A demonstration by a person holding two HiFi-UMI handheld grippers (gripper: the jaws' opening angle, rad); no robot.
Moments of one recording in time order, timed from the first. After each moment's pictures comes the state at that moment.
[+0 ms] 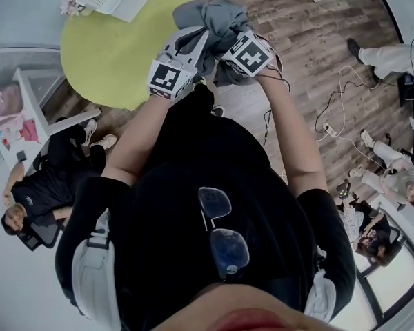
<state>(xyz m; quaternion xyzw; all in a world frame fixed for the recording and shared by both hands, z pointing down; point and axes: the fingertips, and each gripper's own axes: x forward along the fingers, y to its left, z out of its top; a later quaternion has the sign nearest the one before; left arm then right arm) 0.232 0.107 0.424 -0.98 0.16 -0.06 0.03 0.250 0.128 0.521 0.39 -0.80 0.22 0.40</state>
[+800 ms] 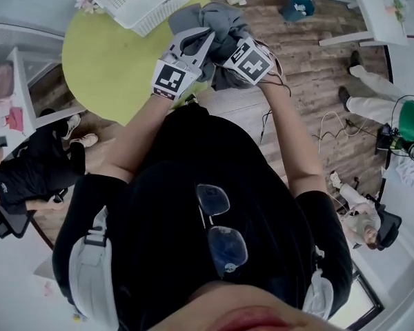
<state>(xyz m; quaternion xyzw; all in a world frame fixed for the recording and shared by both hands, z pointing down) 0.225 -0.056 0.409 -0.97 0.26 -0.03 0.03 0.236 -0.029 0.511 0.27 -0.83 0.15 0.45</state>
